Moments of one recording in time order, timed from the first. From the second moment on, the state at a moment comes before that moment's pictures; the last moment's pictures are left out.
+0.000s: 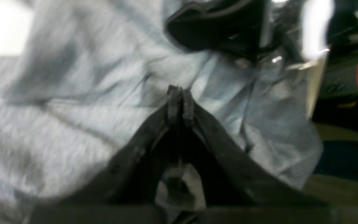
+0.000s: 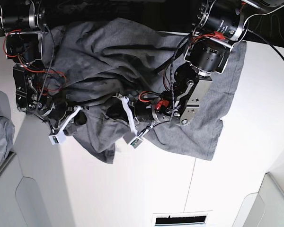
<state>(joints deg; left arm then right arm) -18.9 1.0 17.0 52.3 -26.1 -37.9 33.8 15.0 12.0 0.5 50.0 19.6 31.6 -32.6</state>
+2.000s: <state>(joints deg) -16.1 -6.6 17.1 51.3 -20.2 -33.2 26.2 20.9 16.2 7.4 48.4 20.2 30.8 -29.8</state>
